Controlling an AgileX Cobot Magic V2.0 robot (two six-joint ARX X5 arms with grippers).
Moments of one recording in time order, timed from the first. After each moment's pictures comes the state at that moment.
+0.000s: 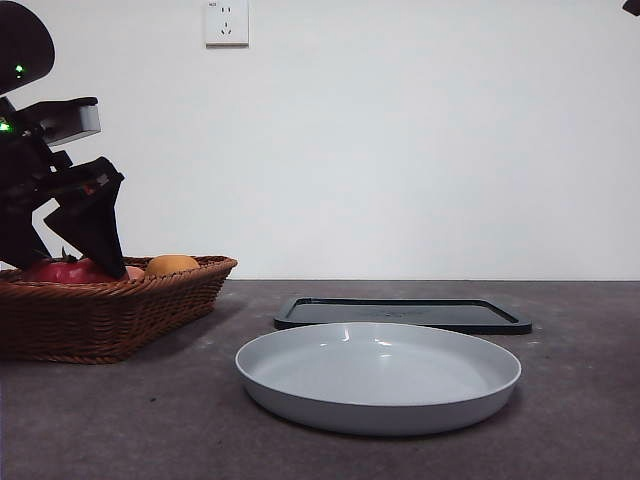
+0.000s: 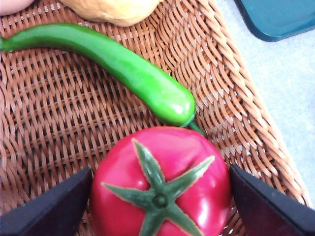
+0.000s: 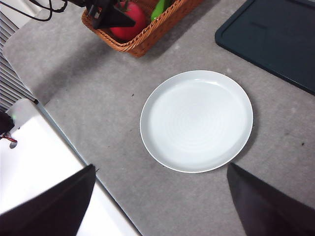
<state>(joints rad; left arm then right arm) -0.15 1.49 0.91 -0.34 0.24 0.19 0.37 0.77 1.00 -0.98 -0.50 -0.03</state>
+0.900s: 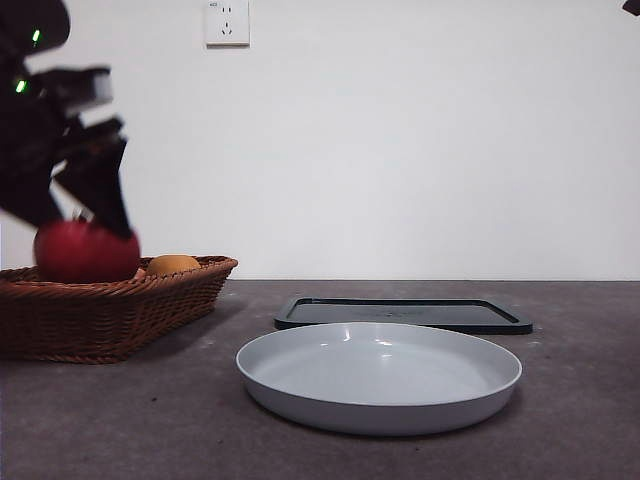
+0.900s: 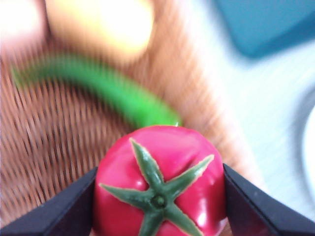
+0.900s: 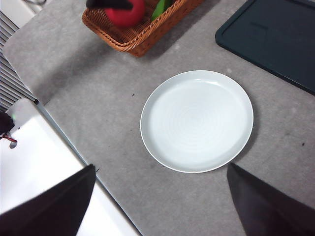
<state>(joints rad) -0.18 1.49 1.10 -0.53 0.24 0.18 0.37 0.77 1.00 -0.98 -0.50 -0.03</state>
